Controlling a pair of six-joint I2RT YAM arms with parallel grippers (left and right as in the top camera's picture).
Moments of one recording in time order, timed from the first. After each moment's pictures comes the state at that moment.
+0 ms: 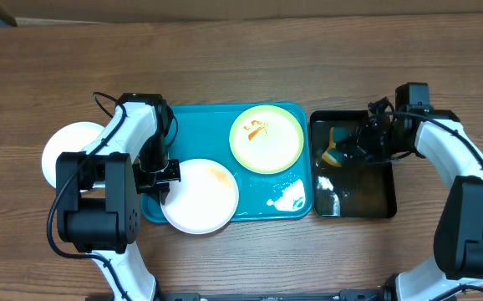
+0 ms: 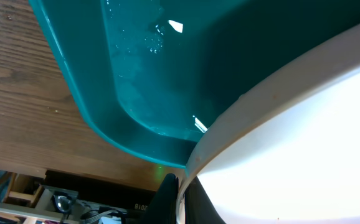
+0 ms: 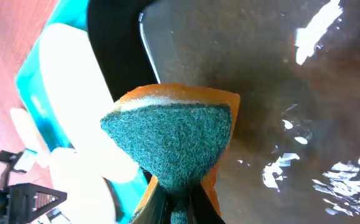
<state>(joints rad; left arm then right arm) -0.06 1.98 1.32 -1.41 -0.03 -0.29 -0.08 1.78 1.11 -0.73 -0.64 0.36</state>
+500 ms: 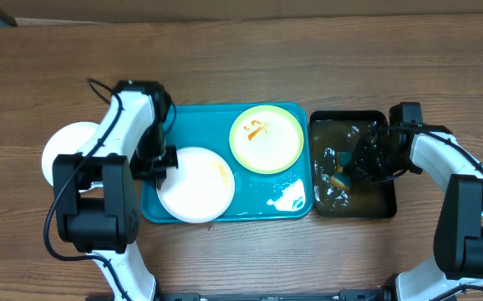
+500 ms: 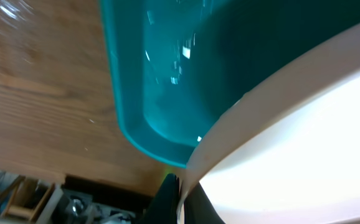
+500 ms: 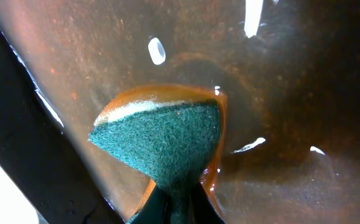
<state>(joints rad) -0.06 1.98 1.45 -1.46 -0.07 -0.30 -0.08 1.78 0.98 -0.71 -0.46 0.35</state>
